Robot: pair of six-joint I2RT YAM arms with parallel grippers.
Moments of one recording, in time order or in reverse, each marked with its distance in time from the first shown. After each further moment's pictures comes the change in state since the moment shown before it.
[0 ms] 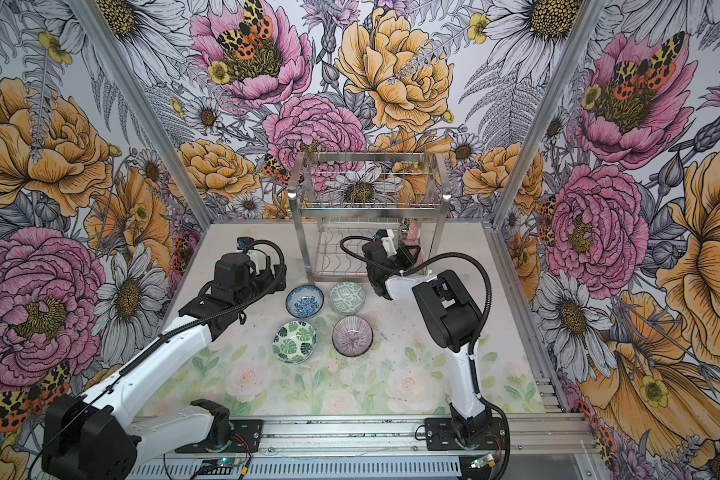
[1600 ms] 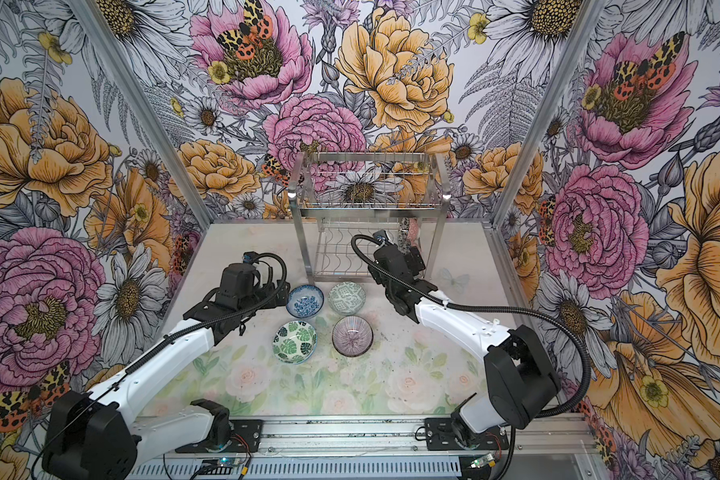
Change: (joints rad) left arm -0.013 -0.011 -0.087 -0.111 0.087 -0.077; right arm 0.102 -0.629 -0.252 -0.378 -0.682 0.483
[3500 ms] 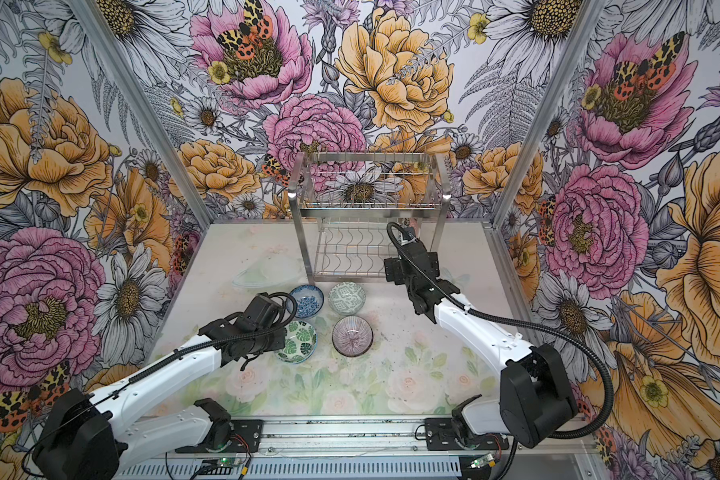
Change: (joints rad) left arm -0.224 -0.036 -0.111 -0.311 -0.093 -0.281; right arm -0.138 -0.093 -0.045 -0.067 -0.183 0.220
